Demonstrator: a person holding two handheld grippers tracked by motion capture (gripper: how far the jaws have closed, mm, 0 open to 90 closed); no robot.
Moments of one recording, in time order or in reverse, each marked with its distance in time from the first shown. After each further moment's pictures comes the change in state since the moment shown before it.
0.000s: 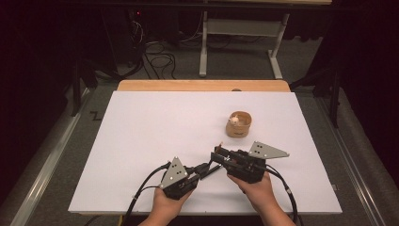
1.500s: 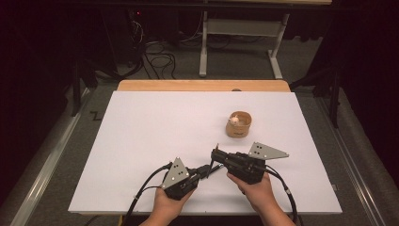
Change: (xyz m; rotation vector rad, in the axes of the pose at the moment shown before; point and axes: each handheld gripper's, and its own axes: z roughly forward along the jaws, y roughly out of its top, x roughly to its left) left arm -0.001 -0.001 0.002 0.009 -0.004 0.000; right arm 0.002 0.000 0.000 -0.002 0.015 0.003
